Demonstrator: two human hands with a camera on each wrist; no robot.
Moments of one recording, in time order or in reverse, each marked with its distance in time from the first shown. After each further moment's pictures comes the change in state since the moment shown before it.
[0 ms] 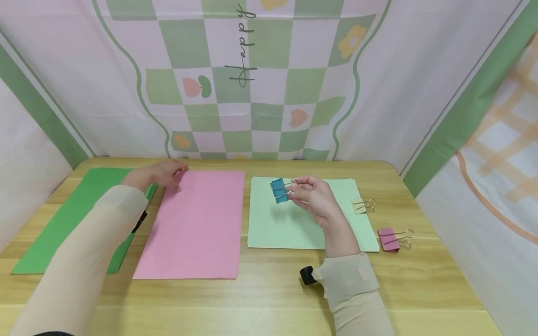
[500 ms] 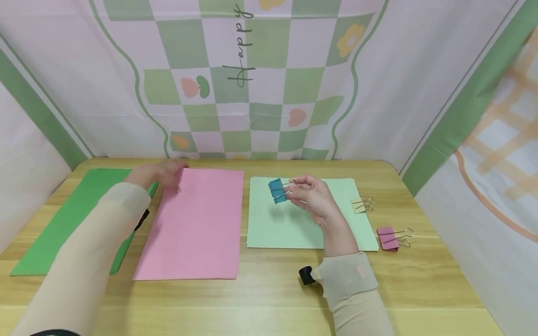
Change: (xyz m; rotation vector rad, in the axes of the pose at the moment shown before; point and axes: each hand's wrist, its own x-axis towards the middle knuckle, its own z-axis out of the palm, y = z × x) left_hand 0.004 0.009 -0.006 0.061 -0.070 -0.067; right_hand 0.001 0.000 -0.001 -0.006 -0.009 0.009
